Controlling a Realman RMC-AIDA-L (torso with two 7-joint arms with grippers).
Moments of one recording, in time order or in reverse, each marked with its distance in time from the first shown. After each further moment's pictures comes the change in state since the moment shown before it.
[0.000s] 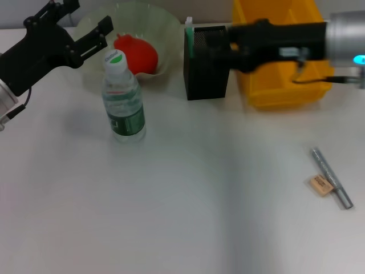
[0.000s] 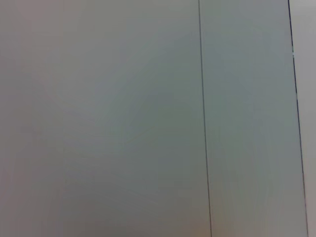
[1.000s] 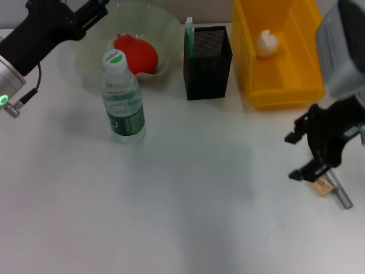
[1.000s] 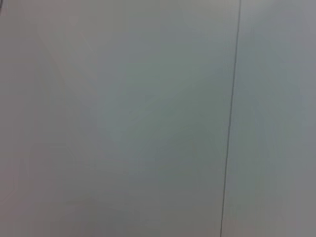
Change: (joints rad) left arm -0.071 -0.007 0.008 -0.068 -0.137 -0.005 -0.072; right arm 0.104 0.001 -0.107 -0.200 -0.785 -0.396 -0.072
